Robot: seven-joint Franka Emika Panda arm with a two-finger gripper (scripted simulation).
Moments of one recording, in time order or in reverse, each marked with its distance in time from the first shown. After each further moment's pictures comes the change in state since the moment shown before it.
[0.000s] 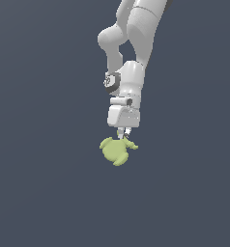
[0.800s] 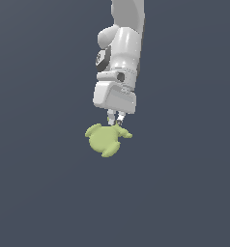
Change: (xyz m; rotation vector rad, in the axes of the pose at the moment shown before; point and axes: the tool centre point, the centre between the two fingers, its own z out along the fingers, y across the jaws) arm 0.012 0.094 -0.053 0.001 -0.004 -0.001
